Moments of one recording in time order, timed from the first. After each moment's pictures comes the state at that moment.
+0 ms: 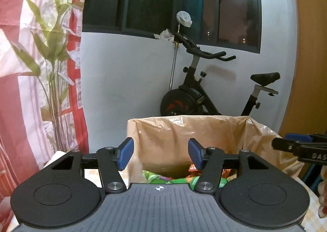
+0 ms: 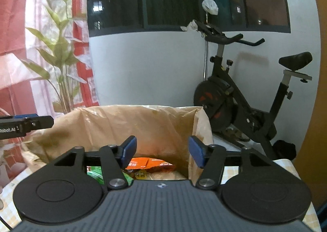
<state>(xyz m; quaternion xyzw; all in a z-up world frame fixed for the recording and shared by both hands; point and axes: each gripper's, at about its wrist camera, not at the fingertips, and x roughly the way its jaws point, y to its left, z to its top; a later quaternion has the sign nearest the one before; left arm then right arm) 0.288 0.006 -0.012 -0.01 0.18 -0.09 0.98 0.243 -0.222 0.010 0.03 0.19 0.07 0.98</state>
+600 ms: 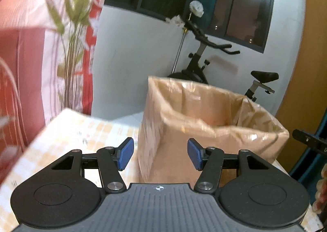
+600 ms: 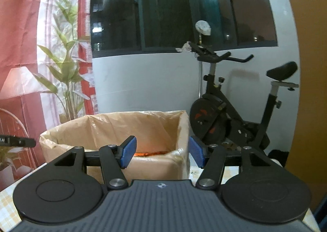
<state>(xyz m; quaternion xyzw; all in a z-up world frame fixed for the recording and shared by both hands) 0.221 0.050 -0.051 -0.08 0.24 -0.09 0.96 0.158 -0.245 -0.004 0.05 0.13 0.05 0.99</state>
